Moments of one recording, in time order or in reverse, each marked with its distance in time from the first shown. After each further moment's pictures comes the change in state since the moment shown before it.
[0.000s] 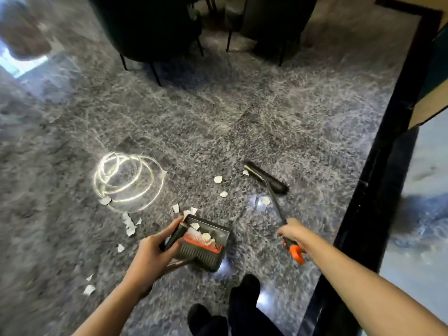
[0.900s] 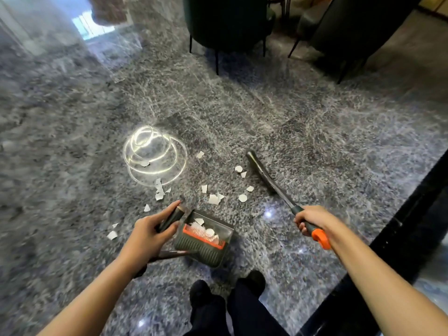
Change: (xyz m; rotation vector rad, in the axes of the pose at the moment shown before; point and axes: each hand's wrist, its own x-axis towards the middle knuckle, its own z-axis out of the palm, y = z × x) left_hand -0.106 -0.061 -0.060 -0.129 0.234 -0.105; right_hand -0.074 -0.043 0.047 0.081 -0.195 -0.115
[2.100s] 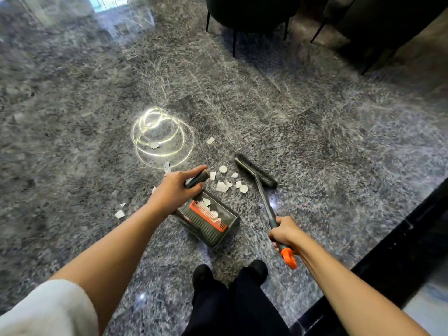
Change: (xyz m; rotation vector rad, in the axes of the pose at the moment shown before) left_hand 0.077 -0.011 0.000 0.179 -0.062 -0.003; right_hand 0.014 0.038 0.093 -0.476 -0.038 -0.061
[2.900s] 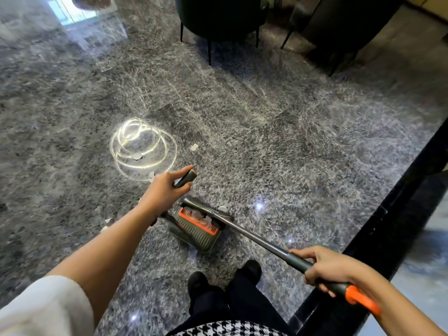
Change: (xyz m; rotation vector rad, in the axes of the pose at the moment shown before) left_hand 0.006 0.005 -0.006 -0.024 0.012 0.013; right_hand -0.106 0.060 -0.061 -0.089 -0.307 -0.002
